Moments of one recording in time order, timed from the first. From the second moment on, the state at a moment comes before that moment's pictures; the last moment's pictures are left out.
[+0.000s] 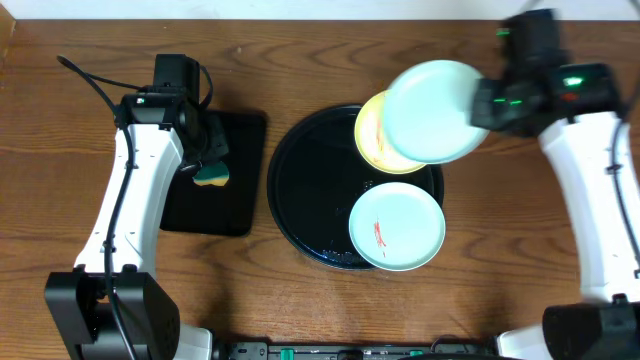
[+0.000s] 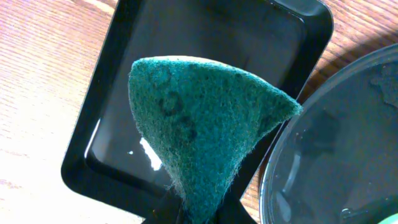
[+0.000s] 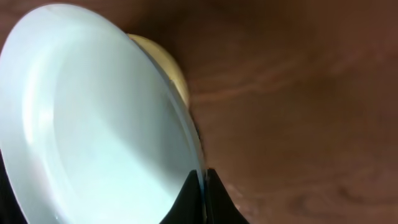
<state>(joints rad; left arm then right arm) -0.01 1.63 1.41 -1.09 -0.03 -0.35 0.09 1.65 1.75 -1.26 0.06 0.36</state>
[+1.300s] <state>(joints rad) -0.01 1.63 1.41 -1.09 -0.03 -0.35 -0.40 1.65 0.92 -0.63 -0.13 0.33</state>
